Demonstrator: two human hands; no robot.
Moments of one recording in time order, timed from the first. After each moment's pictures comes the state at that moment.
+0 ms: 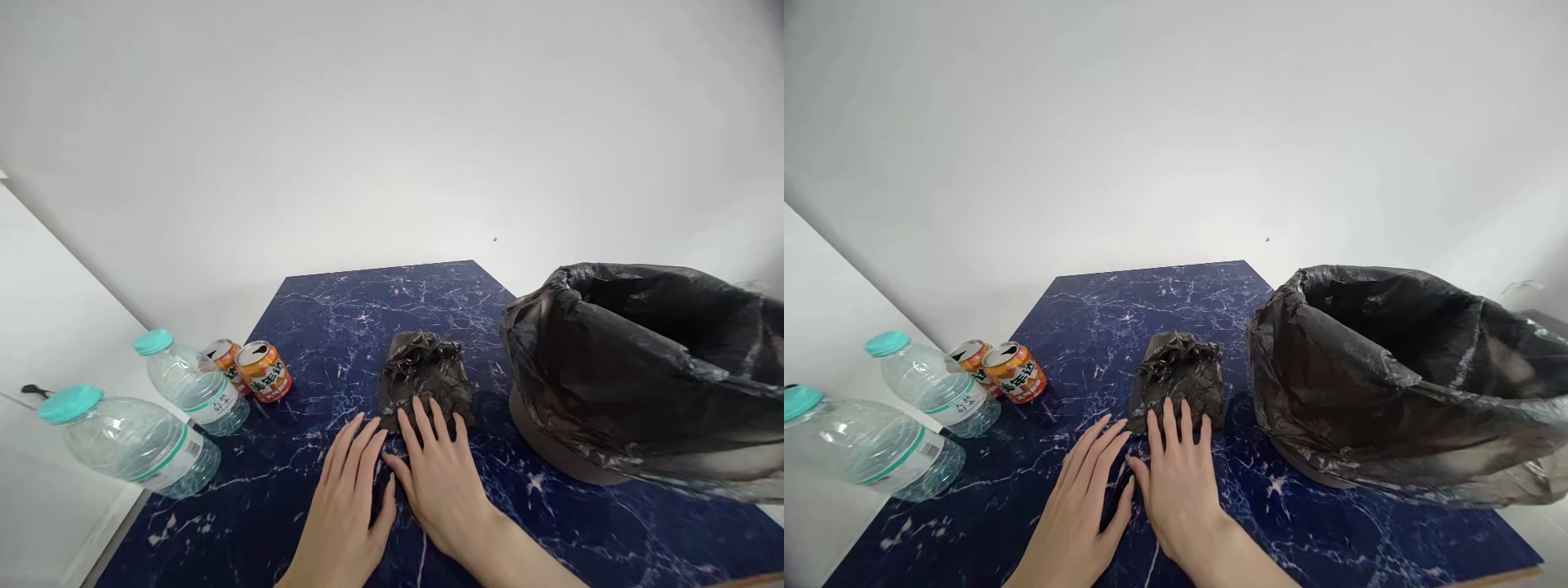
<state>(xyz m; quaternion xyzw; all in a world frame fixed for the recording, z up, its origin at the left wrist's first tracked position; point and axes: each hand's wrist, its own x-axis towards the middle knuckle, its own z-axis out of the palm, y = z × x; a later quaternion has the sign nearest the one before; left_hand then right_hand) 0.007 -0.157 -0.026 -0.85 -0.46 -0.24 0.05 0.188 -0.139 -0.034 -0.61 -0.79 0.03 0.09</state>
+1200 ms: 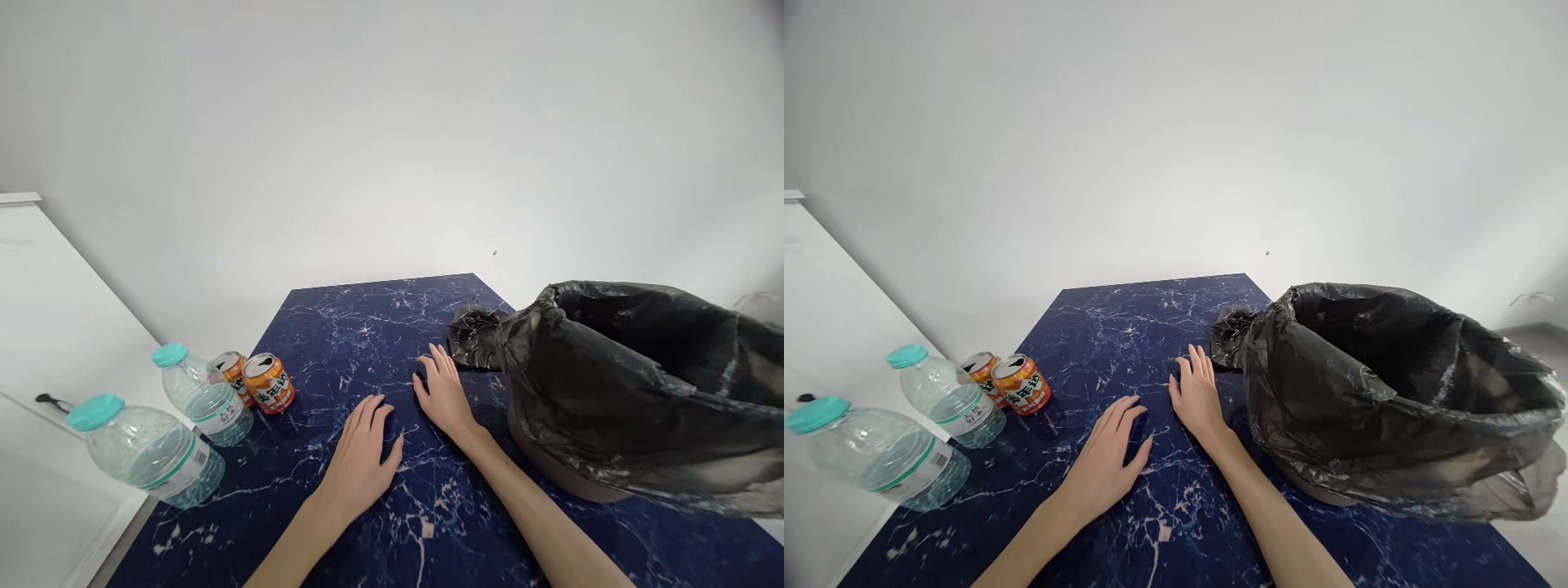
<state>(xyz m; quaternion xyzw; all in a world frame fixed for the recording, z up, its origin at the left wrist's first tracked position) 0.022 -0.083 -0.032 -0.84 -0.48 -0.24 -0.05 0.234 -0.003 -0.071 -0.61 -0.71 -0.01 0.35</state>
